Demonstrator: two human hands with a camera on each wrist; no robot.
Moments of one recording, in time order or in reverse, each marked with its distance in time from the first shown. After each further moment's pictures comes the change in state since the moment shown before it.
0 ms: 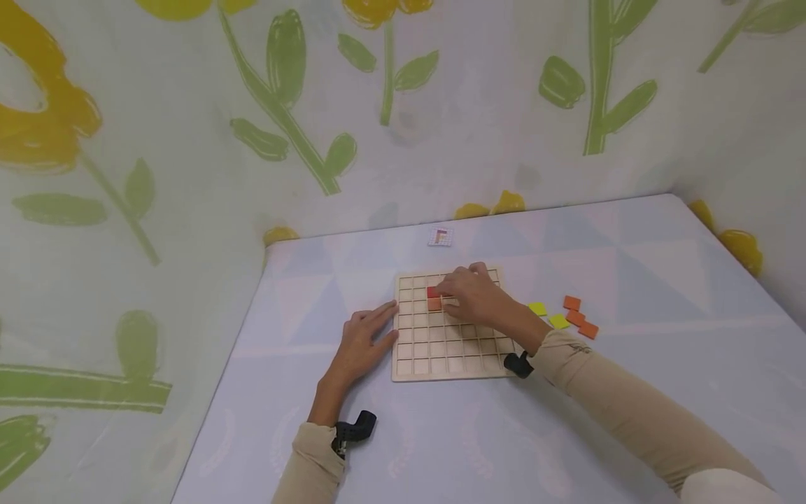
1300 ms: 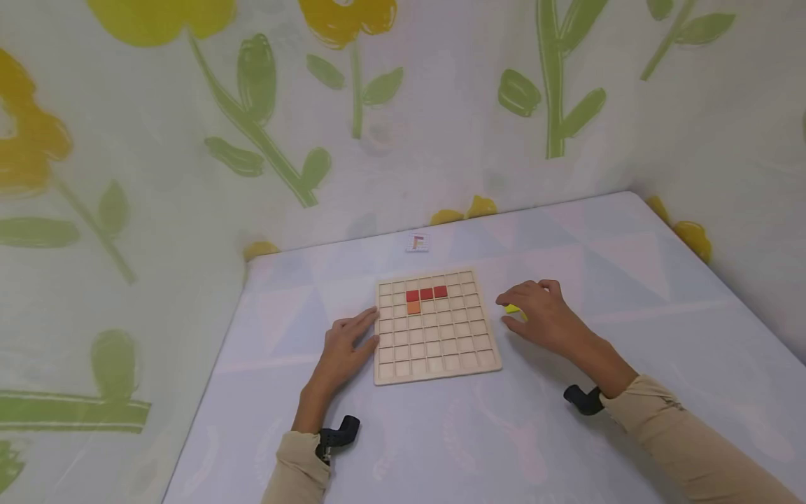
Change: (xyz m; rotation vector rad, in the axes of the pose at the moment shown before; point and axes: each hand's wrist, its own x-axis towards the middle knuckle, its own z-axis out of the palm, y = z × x) left_hand 0.000 0.000 0.002 0.001 0.014 -0.021; right_hand -0.130 0.035 -0.038 -0.044 0.212 0.177
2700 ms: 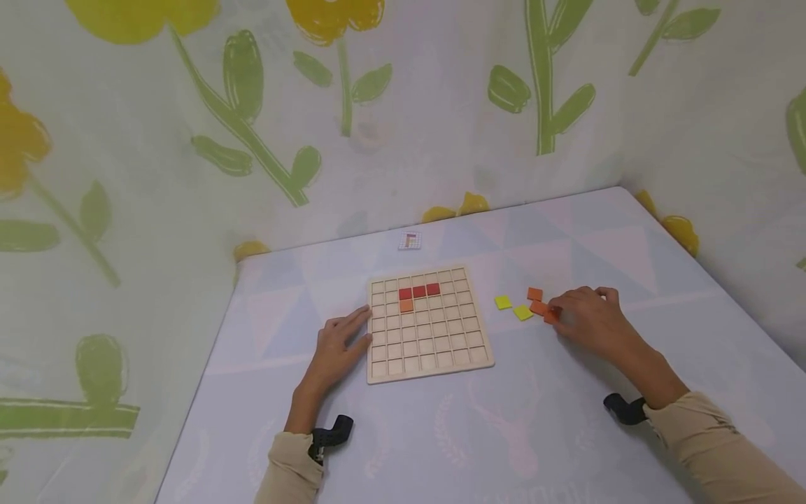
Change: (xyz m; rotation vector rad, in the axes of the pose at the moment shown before) left_hand 0.001 -0.002 0.000 -0.010 -0.005 0.001; right_hand -0.051 0.050 -0.020 -0.109 -0.129 0.282
